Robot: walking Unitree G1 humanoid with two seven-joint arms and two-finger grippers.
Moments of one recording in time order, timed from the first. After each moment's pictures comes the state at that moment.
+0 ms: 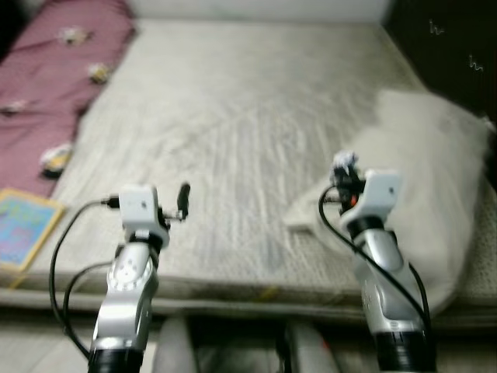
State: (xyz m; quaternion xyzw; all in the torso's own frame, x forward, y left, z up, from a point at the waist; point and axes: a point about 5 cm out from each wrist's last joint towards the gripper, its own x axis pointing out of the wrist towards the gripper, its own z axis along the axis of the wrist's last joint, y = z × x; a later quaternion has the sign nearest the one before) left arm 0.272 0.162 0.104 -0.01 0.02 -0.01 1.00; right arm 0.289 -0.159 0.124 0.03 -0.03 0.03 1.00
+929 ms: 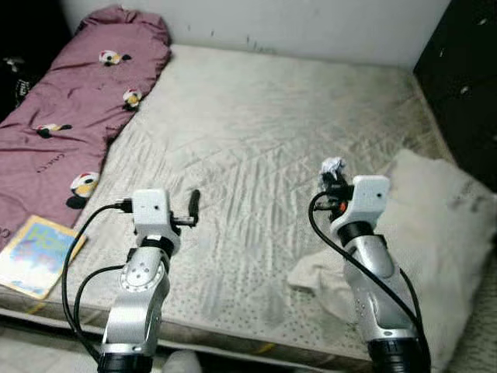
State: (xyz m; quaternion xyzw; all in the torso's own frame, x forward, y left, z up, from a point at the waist) left arm 0.266 0.143 0.099 -0.02 0.06 -0.02 1.00; right arm 0.282 -0.146 0.117 0.03 -0.02 0.05 1.00
